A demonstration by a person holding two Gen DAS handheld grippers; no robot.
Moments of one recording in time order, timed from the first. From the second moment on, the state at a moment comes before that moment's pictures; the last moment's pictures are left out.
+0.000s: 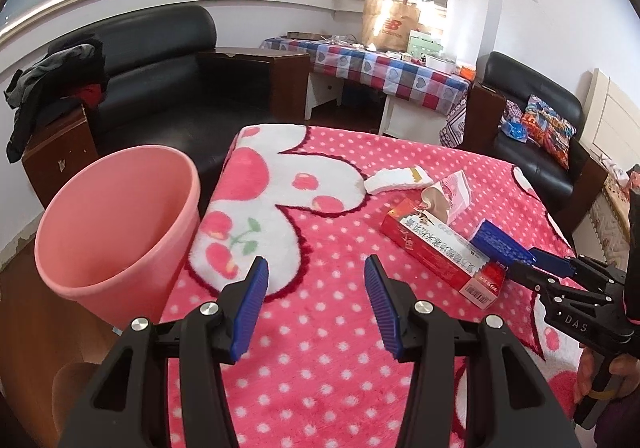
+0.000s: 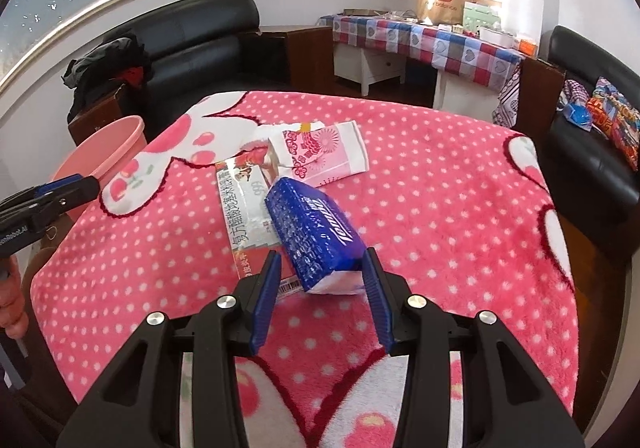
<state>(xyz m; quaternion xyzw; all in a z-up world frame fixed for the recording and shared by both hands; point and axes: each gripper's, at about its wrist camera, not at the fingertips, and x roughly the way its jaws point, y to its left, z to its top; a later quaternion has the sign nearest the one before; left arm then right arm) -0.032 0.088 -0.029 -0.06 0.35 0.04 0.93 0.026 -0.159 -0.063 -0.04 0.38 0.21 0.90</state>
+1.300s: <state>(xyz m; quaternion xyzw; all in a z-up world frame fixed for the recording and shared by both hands) 0.054 0.017 -0.022 -0.01 0.36 -0.07 0.93 0.061 -0.199 -0.068 0.09 0.37 0.18 0.91</state>
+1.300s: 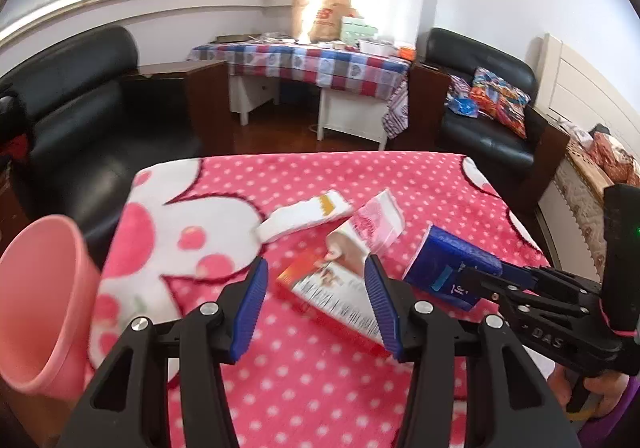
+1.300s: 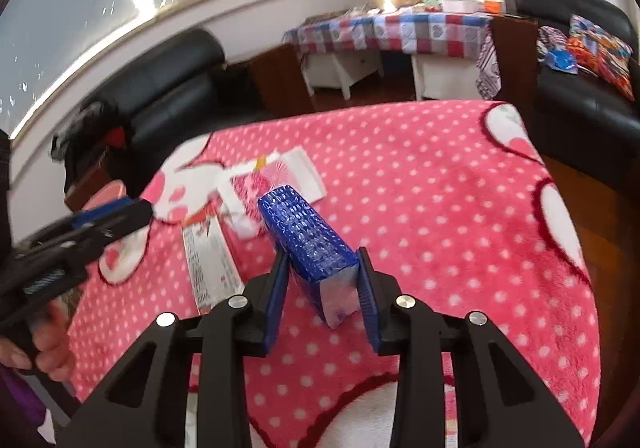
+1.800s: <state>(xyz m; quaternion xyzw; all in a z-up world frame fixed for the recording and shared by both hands) 0.119 -0.014 -0.055 0.01 0.40 -0.11 0.91 0.068 -0.238 -0.078 0.19 0.36 0.16 0.90</state>
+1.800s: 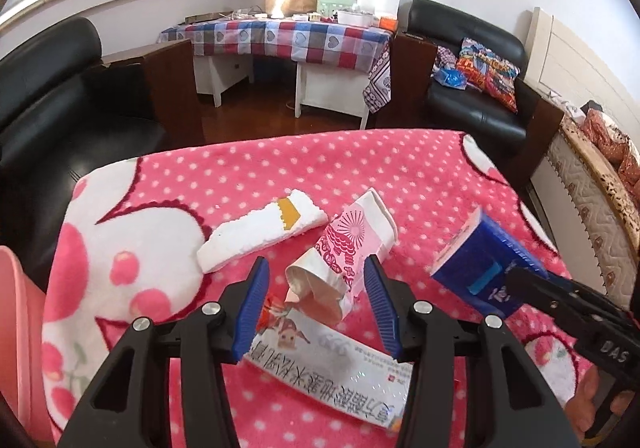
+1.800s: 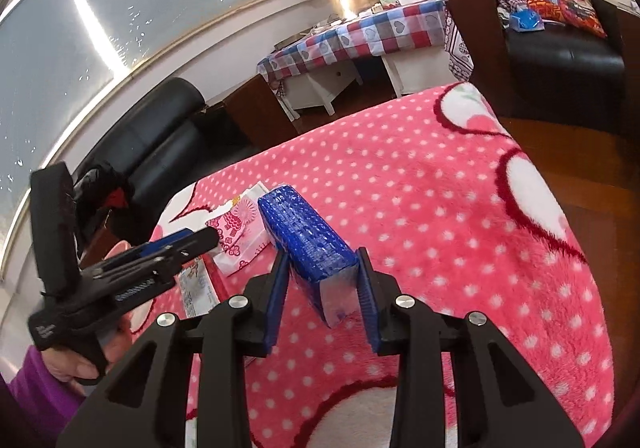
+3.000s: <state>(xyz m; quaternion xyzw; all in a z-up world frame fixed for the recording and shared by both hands) 0.008 0.061 0.003 -0.06 0.31 0.00 0.95 0.039 -0.186 -0.036 0.09 0.31 0.17 0.93</state>
